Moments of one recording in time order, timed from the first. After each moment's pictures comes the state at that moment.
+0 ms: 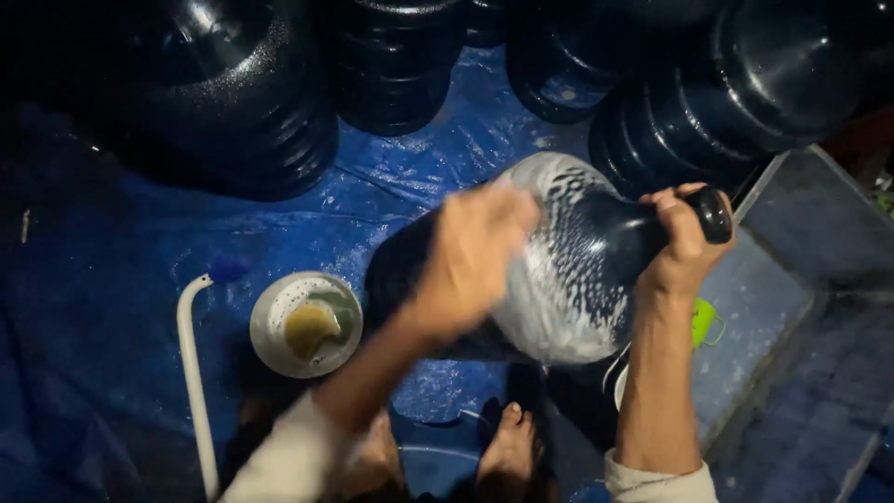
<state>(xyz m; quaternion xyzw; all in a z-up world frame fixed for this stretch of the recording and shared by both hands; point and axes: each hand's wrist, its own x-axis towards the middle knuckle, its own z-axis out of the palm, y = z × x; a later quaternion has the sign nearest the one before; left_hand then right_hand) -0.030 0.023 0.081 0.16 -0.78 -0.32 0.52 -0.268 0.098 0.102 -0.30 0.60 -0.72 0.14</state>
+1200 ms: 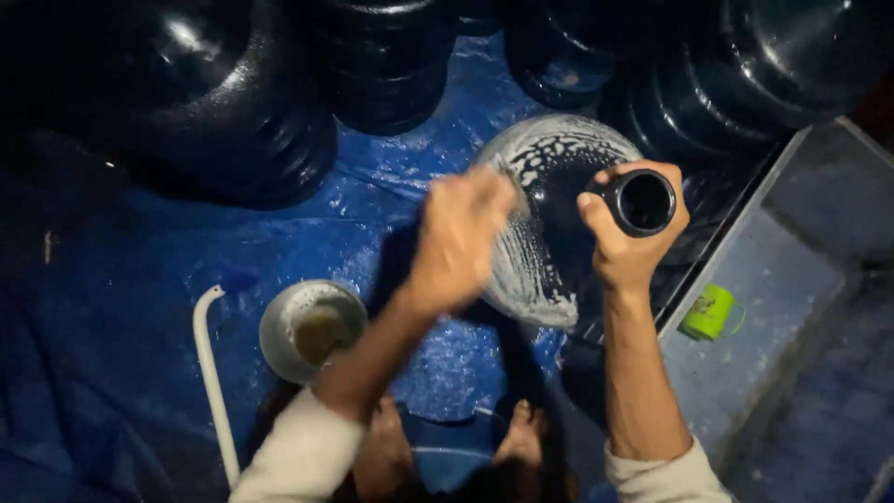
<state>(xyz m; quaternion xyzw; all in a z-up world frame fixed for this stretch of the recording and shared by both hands) -0.043 0.002 0.044 0.16 -0.75 -0.36 0.52 -0.224 0.067 0.102 -0.50 0.56 -0.66 0.06</state>
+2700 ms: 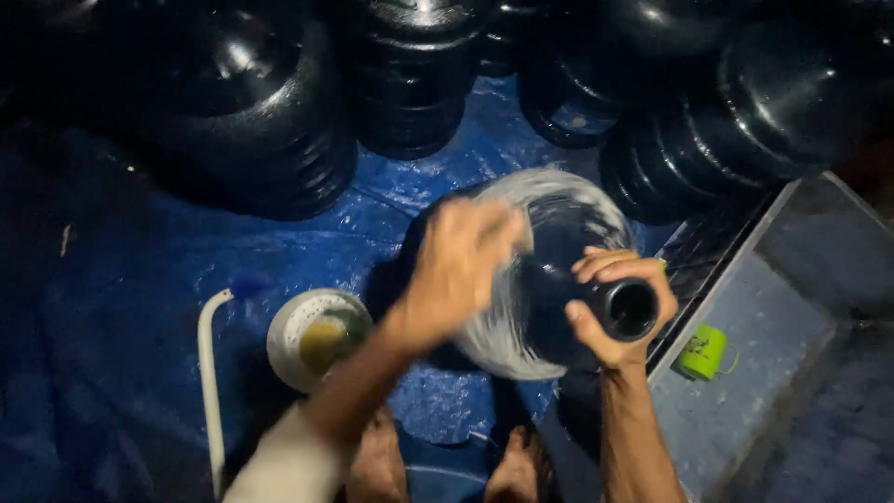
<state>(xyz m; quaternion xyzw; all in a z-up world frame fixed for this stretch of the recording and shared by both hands) -0.013 0.003 0.068 0.22 -0.83 -0.11 0.50 -0.208 0.108 0.092 -0.60 0.46 -0.64 0.11</state>
